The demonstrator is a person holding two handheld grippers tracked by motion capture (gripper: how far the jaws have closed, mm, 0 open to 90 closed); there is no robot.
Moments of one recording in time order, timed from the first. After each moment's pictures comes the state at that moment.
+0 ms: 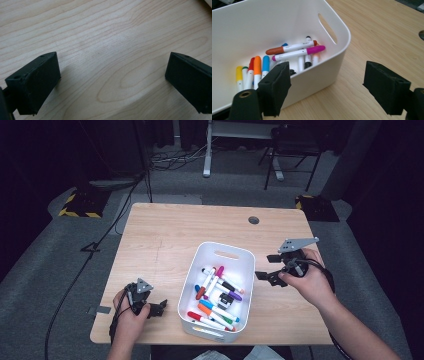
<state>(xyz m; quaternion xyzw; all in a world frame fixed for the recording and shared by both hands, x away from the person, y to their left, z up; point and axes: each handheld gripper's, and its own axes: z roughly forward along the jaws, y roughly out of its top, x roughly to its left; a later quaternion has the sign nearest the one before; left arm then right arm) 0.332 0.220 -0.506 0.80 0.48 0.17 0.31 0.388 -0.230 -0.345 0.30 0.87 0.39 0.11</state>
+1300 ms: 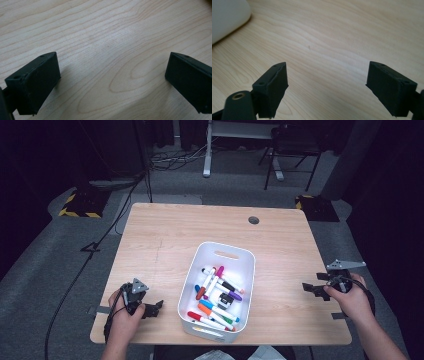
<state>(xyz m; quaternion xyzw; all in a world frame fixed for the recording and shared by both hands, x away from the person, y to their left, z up) 0.332 0.232 -0.506 0.81 0.47 0.17 0.31 0.387 -0.391 -0.435 0.45 0.81 0.34 0.14</state>
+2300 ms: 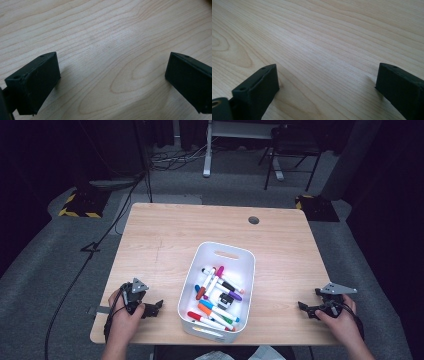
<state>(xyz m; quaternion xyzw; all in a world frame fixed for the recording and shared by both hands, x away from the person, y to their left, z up) 0.333 0.233 -0.506 0.81 0.47 0.16 0.31 0.351 -0.393 -0.505 0.43 0.81 0.35 0.19</state>
